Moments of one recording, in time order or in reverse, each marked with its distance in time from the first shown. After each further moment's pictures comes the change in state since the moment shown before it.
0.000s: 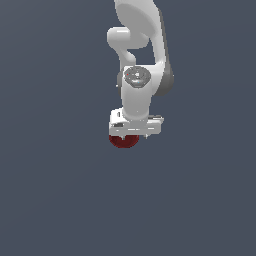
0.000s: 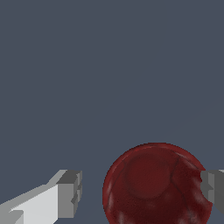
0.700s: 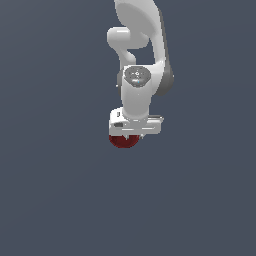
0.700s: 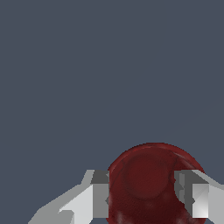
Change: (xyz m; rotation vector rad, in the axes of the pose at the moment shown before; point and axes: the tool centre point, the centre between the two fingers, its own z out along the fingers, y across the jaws) arm 0.000 0.001 -0.001 -0.004 0.004 -0.004
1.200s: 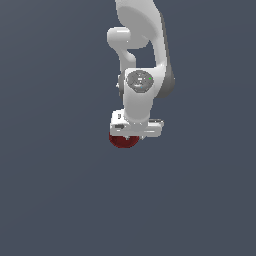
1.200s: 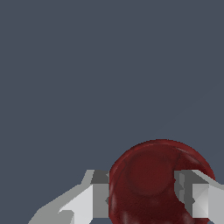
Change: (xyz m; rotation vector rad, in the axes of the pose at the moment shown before) arm 0.000 -0.002 0.009 -0.017 -0.034 0.070
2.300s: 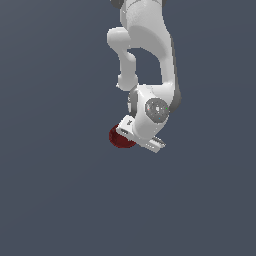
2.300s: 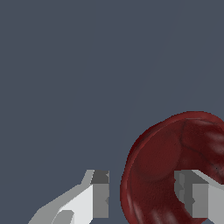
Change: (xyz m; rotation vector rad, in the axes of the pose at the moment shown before) arm -0.005 -0.006 0.048 -0.190 -0.150 0.426
